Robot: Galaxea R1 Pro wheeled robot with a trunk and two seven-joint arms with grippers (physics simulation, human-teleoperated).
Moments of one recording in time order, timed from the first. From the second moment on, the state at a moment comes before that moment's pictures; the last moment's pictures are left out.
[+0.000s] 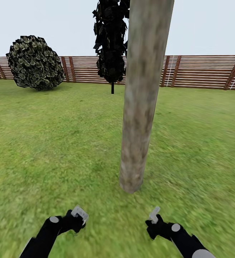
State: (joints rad) left arm -0.38 0.00 0.15 -0.86 -0.58 0.25 -0.63; right arm -0.53 -0.03 -0.04 -0.38 0.53 -0.12 0.50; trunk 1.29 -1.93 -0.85
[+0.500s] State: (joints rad) left arm -0.37 -0.08 0.14 -0.70 -0.37 0.23 -0.29; right arm -0.49 -0.07 -0.49 -0.27 0.53 -0.28 0.09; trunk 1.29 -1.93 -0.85
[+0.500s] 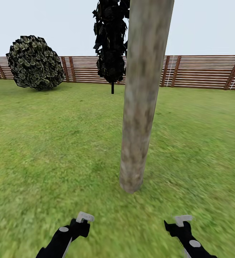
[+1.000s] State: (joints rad) left arm -0.38 -0.11 0.13 -0.70 -0.30 0.24 -0.11; right arm -0.43 -0.14 -0.71 -0.24 0.53 -0.41 0.16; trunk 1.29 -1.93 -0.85
